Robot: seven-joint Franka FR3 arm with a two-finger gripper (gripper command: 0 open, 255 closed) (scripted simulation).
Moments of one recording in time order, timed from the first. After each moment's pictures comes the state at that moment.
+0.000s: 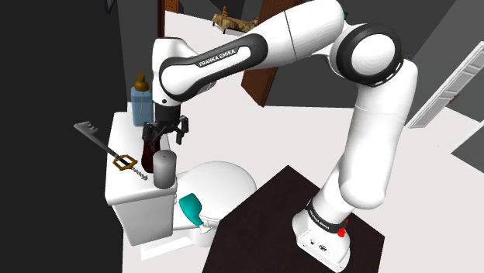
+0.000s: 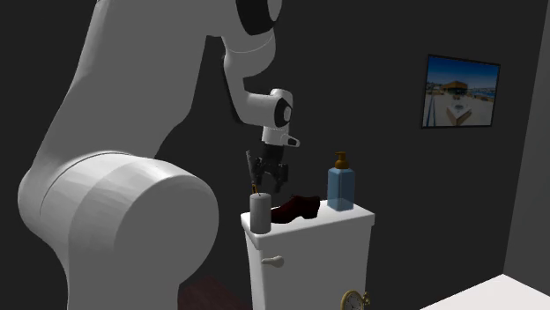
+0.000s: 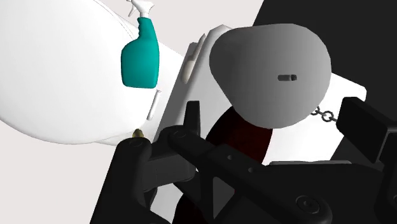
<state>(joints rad) 0.22 0.33 0.29 -1.91 0.06 2.13 0.45</state>
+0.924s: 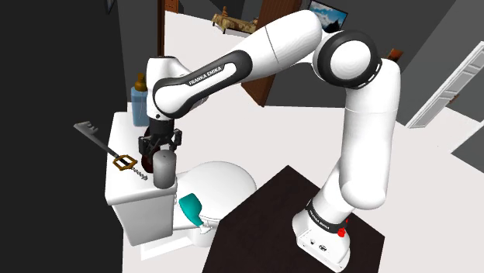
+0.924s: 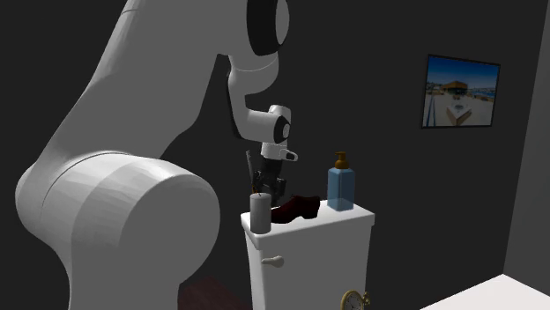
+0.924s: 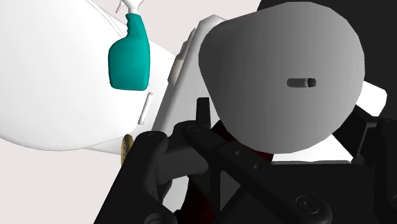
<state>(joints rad) 0.24 0.44 0.28 -1.88 0.03 2.22 0.47</state>
